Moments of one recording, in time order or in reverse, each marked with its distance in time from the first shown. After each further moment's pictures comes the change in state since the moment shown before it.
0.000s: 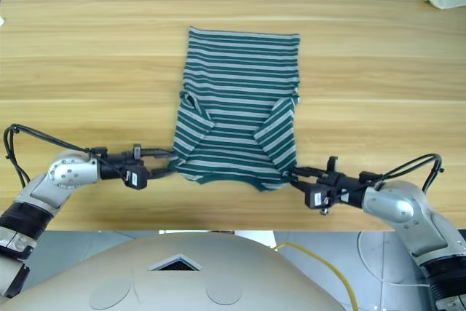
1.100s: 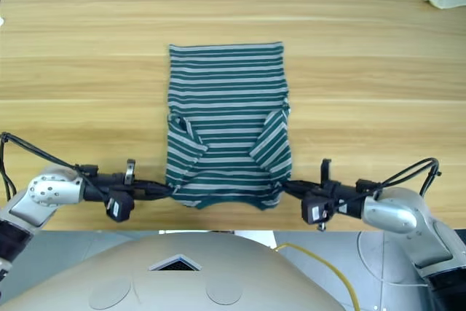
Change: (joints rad) left arm 0.176 0.170 -0.012 -0.251 -0.202 -0.078 -0.129; right arm 0.117 -0.026 -0.068 -0.152 0.051 -0.094 0.043
